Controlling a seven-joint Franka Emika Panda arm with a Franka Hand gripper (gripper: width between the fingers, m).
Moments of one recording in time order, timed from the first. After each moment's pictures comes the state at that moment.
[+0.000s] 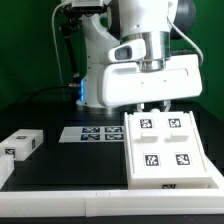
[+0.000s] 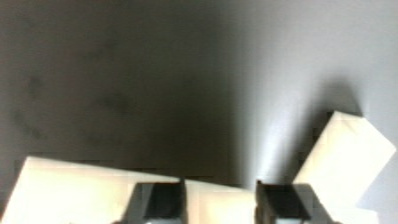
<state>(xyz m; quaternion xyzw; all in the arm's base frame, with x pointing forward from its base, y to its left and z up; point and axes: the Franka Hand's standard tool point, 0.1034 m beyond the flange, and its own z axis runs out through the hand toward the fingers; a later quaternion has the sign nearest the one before) 0.504 0.070 0.091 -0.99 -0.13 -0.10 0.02</state>
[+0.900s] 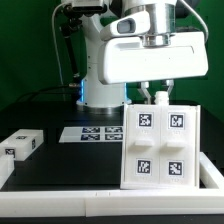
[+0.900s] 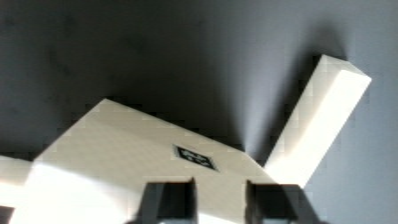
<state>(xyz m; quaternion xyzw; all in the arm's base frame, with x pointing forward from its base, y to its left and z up) 0.531 0.071 0.132 -0.99 -0.13 -0.10 0.02</state>
